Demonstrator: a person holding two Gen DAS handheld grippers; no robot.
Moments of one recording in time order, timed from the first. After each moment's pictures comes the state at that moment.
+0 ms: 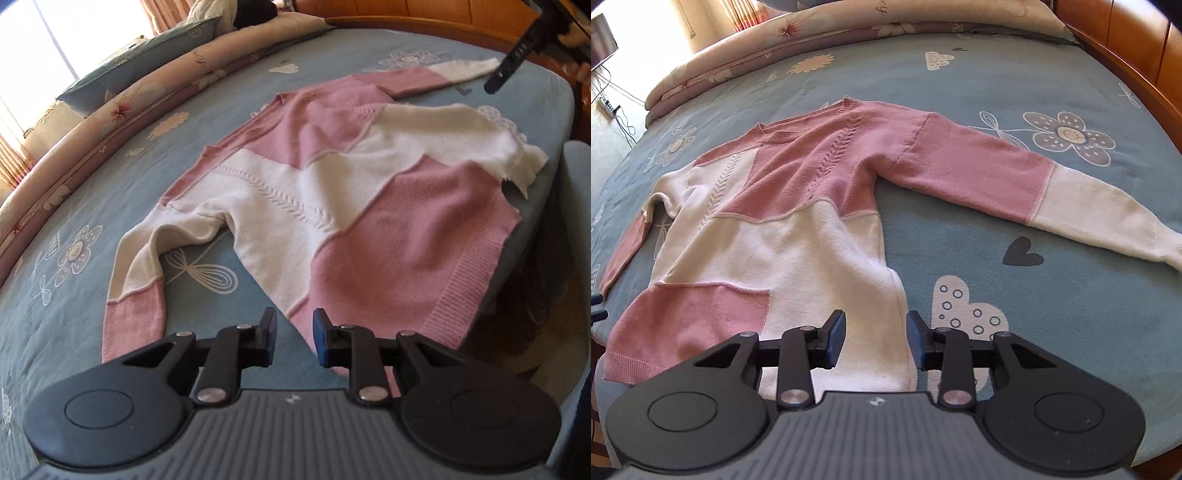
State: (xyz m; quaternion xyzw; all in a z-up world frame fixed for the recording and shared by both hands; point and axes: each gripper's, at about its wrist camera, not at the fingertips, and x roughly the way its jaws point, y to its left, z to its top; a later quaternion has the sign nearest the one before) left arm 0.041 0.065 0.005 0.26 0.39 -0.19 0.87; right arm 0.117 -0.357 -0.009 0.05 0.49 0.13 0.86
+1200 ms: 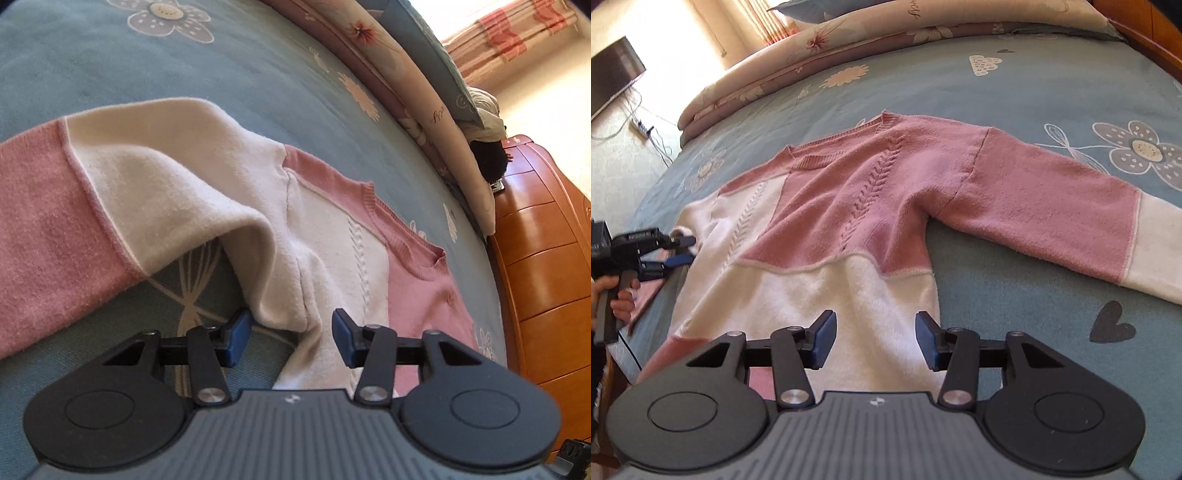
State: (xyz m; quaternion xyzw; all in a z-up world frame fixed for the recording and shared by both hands) left arm 0.246 0.172 -0.100 -0.37 0.43 -0.05 0.82; right arm 0.200 -0.343 -0.048 0.13 0.47 0.20 0.85
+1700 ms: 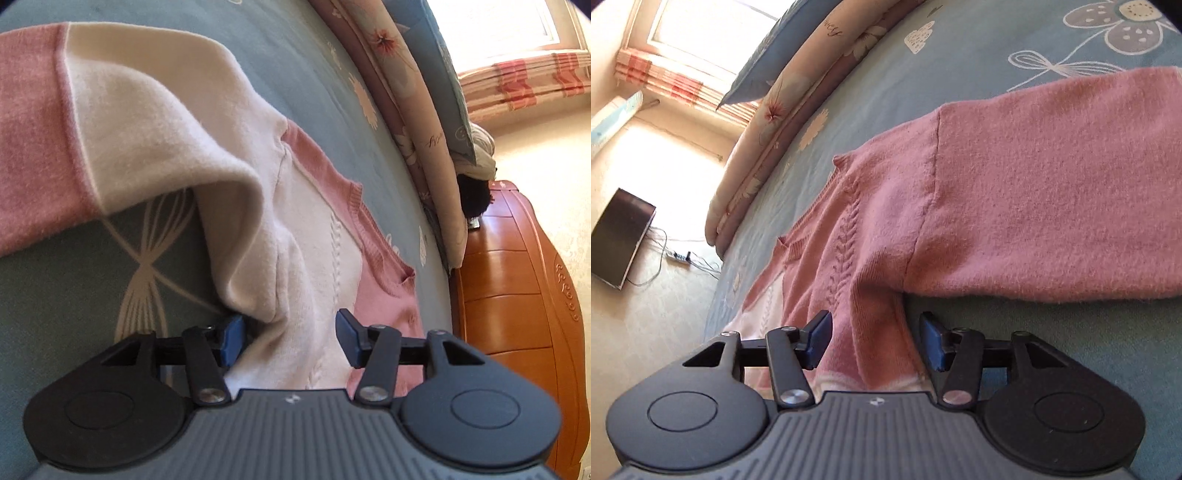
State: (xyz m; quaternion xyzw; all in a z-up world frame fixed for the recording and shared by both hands) left arm 0.260 0.163 -0.127 -0.47 0.40 -0.06 0.78; right arm 0.282 -0.380 -0.124 0.38 0.43 0.21 0.79
